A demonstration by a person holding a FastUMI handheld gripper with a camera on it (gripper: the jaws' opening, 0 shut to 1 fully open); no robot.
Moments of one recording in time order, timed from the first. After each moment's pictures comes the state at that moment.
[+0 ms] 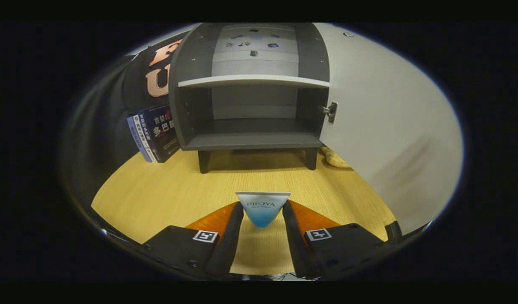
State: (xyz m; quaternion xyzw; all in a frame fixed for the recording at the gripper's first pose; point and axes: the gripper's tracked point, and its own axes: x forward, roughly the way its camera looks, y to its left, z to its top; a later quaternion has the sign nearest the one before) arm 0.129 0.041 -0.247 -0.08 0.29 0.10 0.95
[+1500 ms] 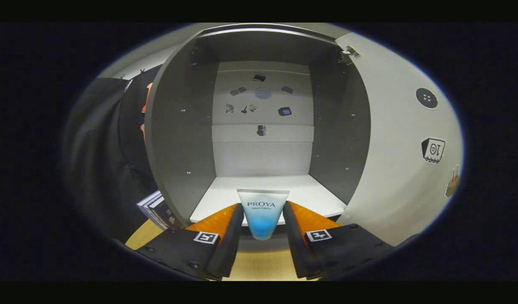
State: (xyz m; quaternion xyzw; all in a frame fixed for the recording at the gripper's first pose) arm 0.294 0.150 0.051 -0.06 0.12 0.12 0.98
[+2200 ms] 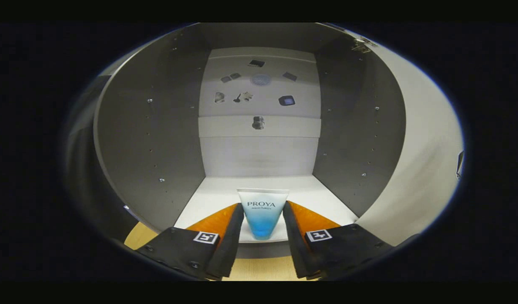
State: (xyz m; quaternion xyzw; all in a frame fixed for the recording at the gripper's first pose) arm 0.362 0.155 0.030 -0.07 0.17 0.11 0.98
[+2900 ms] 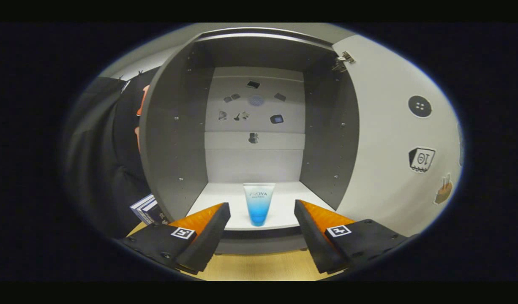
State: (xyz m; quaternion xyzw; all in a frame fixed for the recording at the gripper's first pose) arm 0.263 0.129 0.064 -0.06 0.09 0.09 0.99
